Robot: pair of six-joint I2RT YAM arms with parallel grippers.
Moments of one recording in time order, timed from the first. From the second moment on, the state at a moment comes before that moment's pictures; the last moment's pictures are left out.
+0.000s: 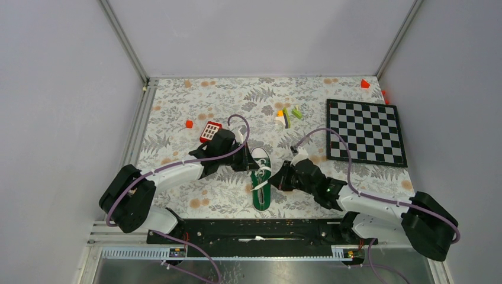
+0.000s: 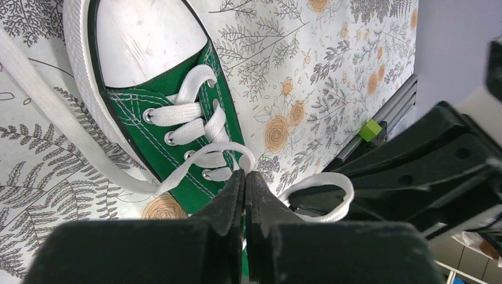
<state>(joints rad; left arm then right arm) -0.68 1.41 0.71 0.02 0.39 -0.76 0.91 1.11 0.35 0.25 0.02 0.92</state>
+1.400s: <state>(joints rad) -0.67 1.41 0.71 -0.02 0.39 -0.76 0.97 1.05 0.44 0.26 0.20 0.49</state>
